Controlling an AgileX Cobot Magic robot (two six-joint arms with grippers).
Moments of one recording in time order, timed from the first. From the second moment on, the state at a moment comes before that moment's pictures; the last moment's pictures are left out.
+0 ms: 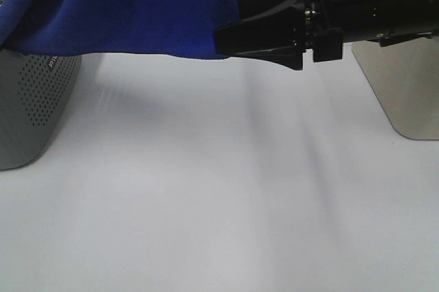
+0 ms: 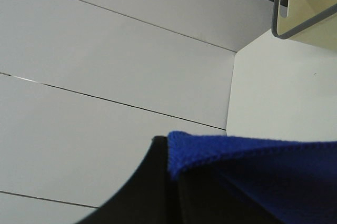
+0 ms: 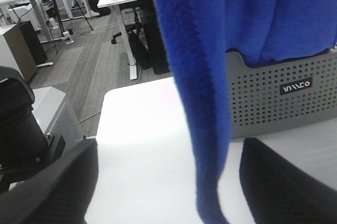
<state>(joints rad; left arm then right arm) -0.72 1.45 -1.70 0.18 0.40 1.02 0.22 1.64 -0.95 1.60 1.13 -1.93</state>
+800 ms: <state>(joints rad) -0.72 1.45 -1.70 0.15 0.40 1.02 0.31 1.73 -1.06 1.58 0.97 -1.88</state>
